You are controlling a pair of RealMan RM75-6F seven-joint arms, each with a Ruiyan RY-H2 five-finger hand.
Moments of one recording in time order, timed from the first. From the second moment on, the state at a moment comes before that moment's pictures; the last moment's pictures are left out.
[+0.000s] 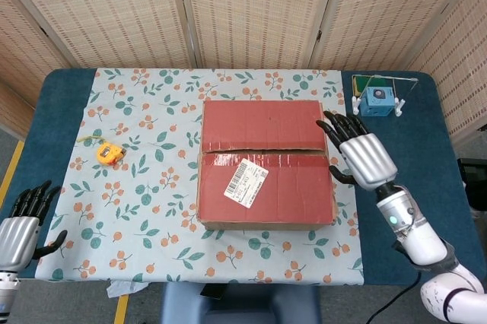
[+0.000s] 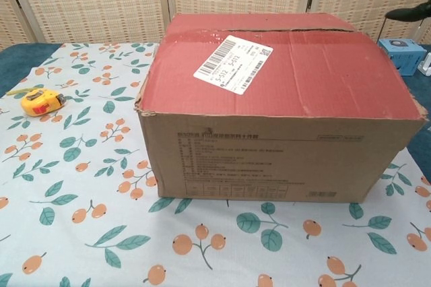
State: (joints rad) left arm -0.12 -1.10 -0.02 -1.61 1.52 1.45 -0.02; right arm 0.58 -0.98 0.29 -1.94 -1.18 1.00 -0.35
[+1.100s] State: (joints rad) left arm -0.10 -1.11 -0.03 -1.57 1.51 1.48 -0.04; right arm 0.87 -1.30 0.27 -1.61 -0.92 0.95 -0.57
